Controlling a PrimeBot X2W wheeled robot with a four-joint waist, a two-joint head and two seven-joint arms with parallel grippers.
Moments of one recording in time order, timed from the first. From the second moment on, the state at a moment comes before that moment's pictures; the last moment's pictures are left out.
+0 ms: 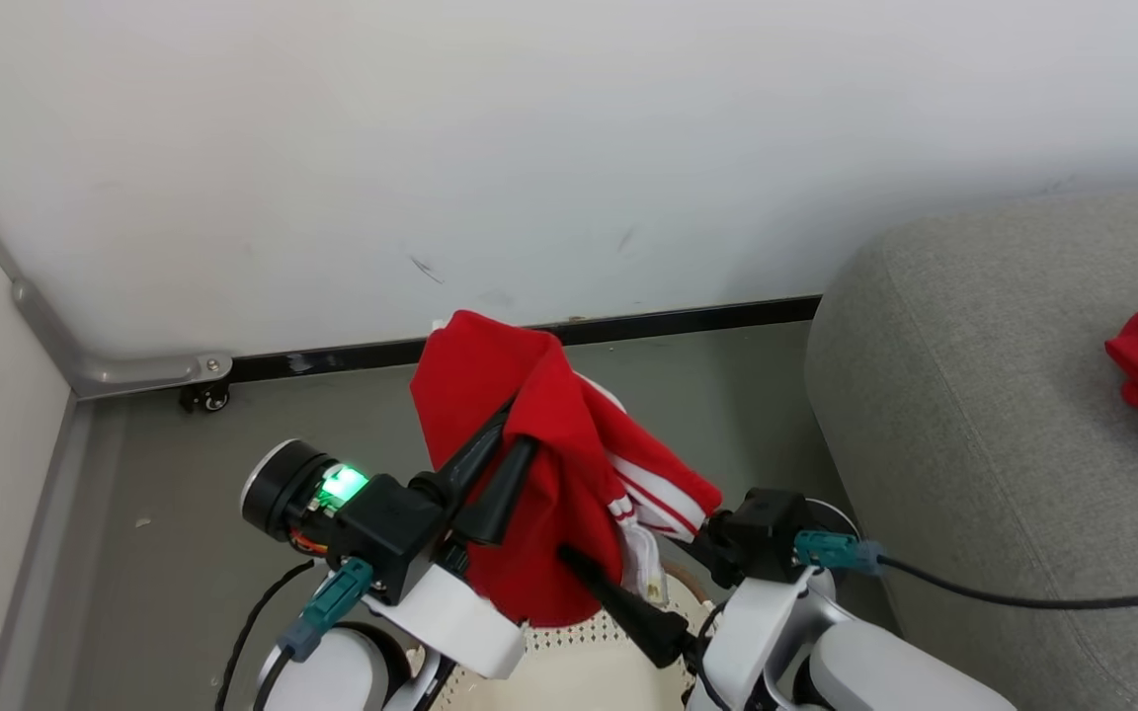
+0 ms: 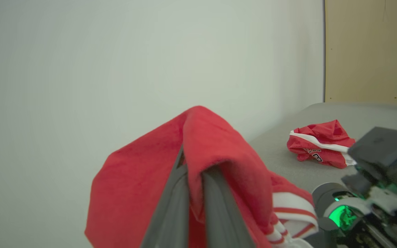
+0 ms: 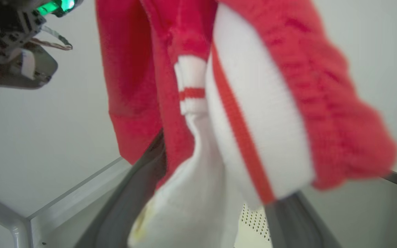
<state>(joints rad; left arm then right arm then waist) -0.29 0.17 -0.49 0.05 -0.19 -0.04 -0.16 -0.43 -0.24 0.88 0.37 0.62 0.12 -0.07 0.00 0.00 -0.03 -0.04</state>
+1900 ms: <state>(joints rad) -0.24 0.16 -0.48 0.17 -0.30 -0.07 -0.17 -0.48 -0.44 0.55 0.42 0.67 0.12 -0.25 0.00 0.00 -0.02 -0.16</state>
